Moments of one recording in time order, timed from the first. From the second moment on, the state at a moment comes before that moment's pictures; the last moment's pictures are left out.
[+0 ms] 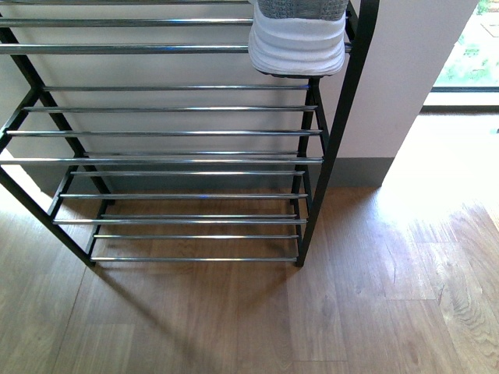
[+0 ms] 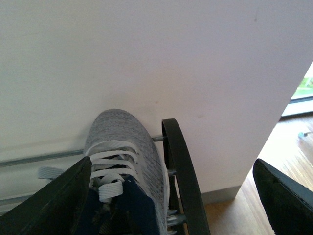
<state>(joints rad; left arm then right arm) -0.04 0.39 0.14 -0.35 -0.83 -0.34 0.61 1.75 1.24 0.33 0.71 0.23</state>
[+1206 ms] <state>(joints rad) -0.04 0.39 0.14 -0.35 -0.83 -0.34 0.13 0.88 0.12 0.75 0.12 0.00</state>
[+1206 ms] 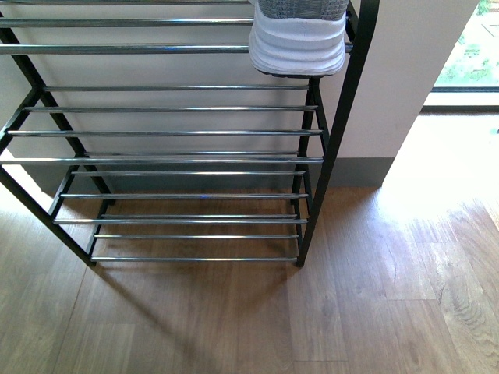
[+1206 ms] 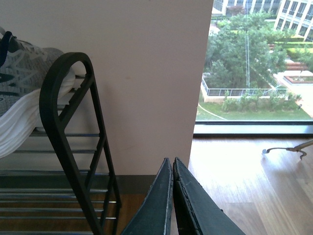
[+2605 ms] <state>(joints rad) -0.04 0.39 0.14 -0.35 -0.83 -0.34 0.00 0.23 0.02 0.23 0.00 0.00</state>
